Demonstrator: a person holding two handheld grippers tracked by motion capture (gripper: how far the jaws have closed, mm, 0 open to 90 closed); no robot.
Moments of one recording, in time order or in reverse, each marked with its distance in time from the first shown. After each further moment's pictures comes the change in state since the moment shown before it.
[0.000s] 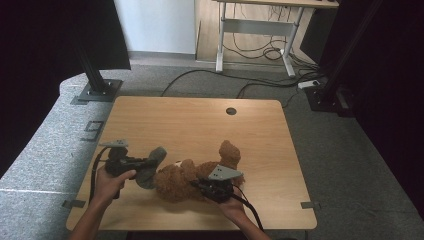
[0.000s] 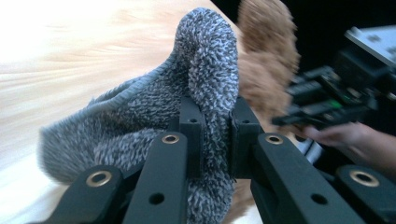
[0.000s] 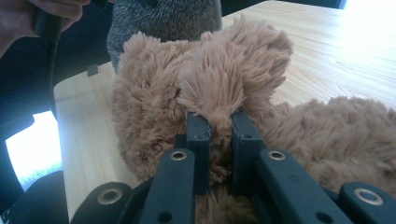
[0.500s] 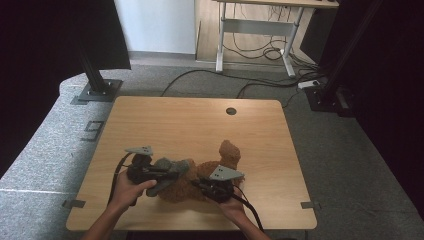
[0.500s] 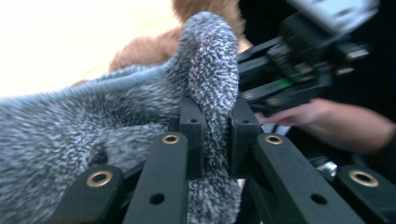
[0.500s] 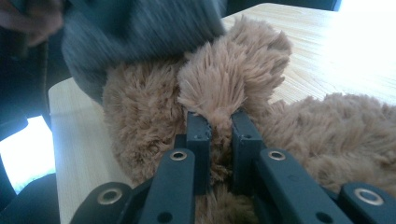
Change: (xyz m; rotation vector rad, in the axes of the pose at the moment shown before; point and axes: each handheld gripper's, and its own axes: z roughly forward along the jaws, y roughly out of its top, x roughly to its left) left arm -0.036 0.002 0.049 0.112 -0.044 0.053; right arm -0.002 -0.004 0.001 -0.016 -0.012 -0.003
